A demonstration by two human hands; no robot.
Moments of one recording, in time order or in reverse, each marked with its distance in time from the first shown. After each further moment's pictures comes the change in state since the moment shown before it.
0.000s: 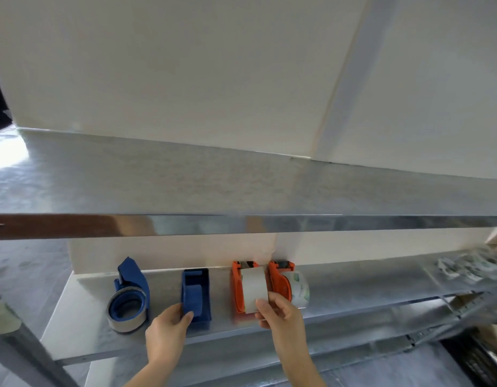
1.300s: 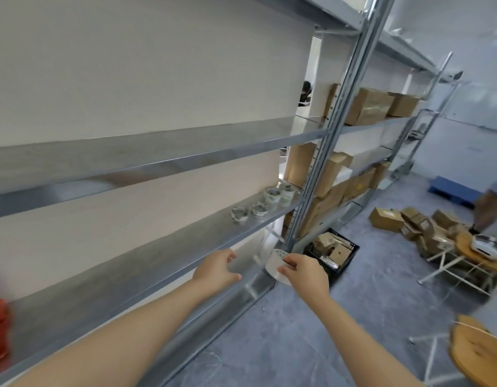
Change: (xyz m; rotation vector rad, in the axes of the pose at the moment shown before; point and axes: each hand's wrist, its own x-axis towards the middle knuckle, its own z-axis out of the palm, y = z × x) left_hand -0.361 0.310 0.536 0.472 -0.826 0.858; right_hand -0.014 0.036 -0.688 -0.838 0.567 0.093
